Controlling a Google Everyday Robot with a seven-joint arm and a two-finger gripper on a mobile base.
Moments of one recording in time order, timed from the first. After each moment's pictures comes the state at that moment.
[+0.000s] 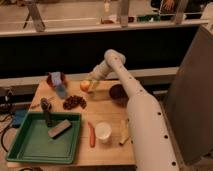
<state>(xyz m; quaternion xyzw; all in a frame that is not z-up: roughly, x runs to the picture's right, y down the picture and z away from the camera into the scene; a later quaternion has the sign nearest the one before) -0.098 -0.041 0.937 -0.26 -0.39 0.00 0.88</state>
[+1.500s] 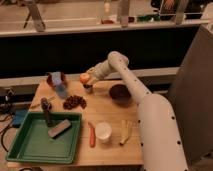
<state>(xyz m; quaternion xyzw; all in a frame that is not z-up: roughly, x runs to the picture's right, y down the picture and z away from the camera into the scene) -0.095 -0.071 0.936 -0.19 -0.39 0.04 0.90</state>
